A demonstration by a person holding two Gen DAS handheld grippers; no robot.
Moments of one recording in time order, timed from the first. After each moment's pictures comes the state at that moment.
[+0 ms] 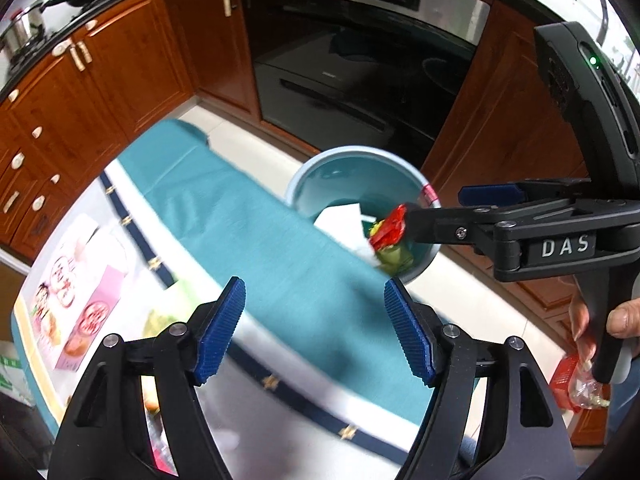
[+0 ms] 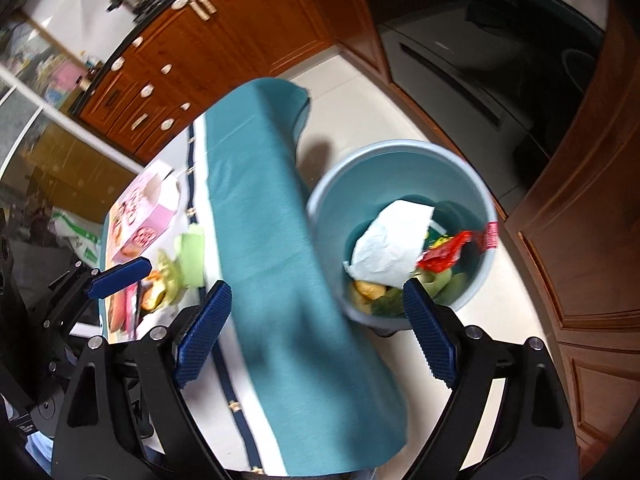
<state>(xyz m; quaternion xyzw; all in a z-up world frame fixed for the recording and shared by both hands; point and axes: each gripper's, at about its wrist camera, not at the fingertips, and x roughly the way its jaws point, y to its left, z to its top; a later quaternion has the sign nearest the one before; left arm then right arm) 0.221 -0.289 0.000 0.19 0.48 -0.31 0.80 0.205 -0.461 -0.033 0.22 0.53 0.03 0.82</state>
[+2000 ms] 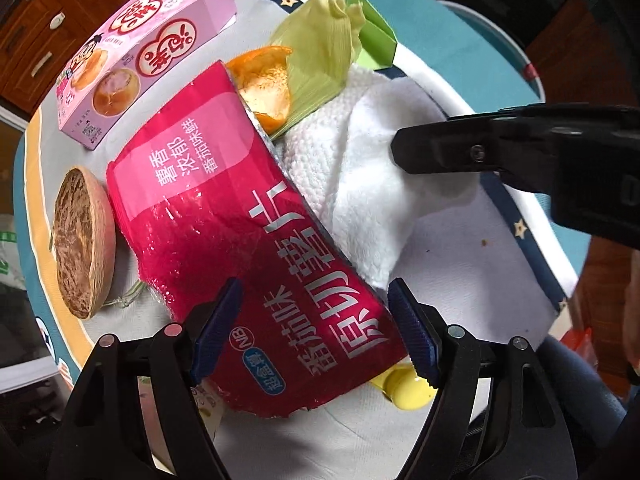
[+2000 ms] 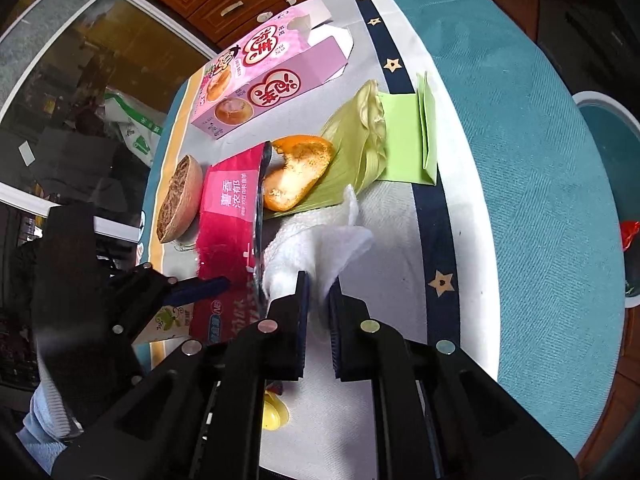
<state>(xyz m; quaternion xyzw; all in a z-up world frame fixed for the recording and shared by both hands) 0.199 -0.118 -0.106 0.19 0.63 -0.20 0.72 0.224 -0.243 -0.091 0.16 0.60 0.20 0.76</state>
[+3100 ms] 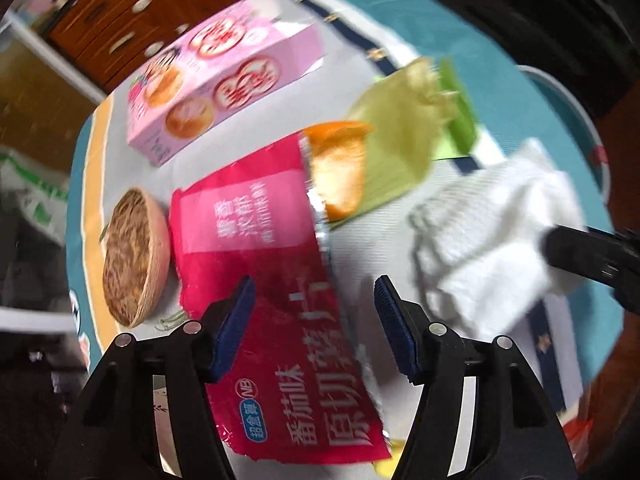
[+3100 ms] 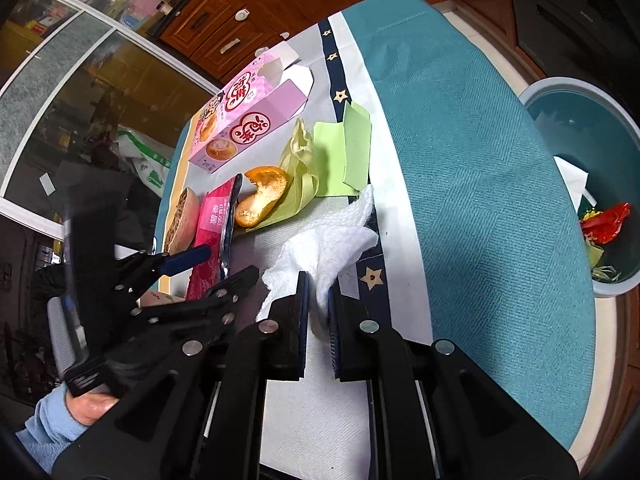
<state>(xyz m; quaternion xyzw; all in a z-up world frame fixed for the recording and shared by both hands) 0.229 -0.127 -0.091 0.16 0.60 -0.04 0.78 0.205 -0.308 -0.089 0.22 0.55 0.20 0.78</state>
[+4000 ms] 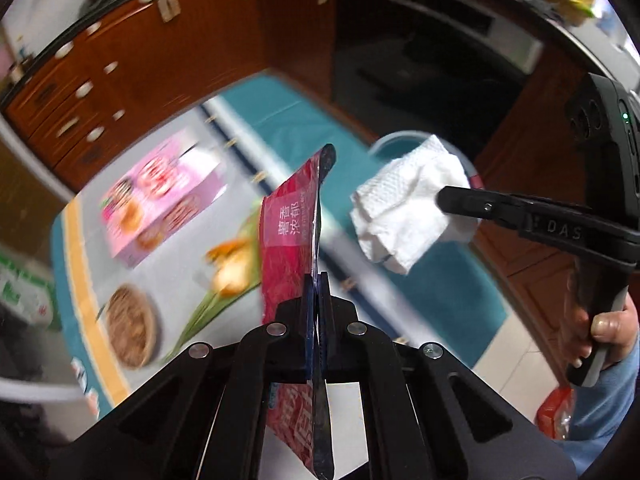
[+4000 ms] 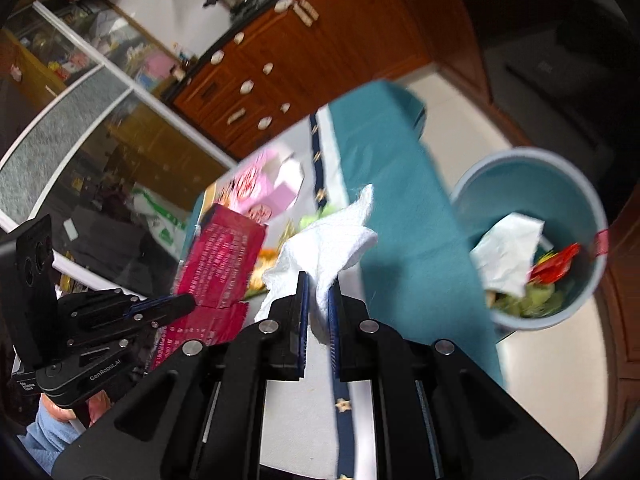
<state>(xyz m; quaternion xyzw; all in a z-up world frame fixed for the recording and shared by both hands) 0.188 -0.197 0.041 0.14 0.51 -0.23 0.82 0.177 -0.393 -0.007 0.25 0.45 0.16 0.85</state>
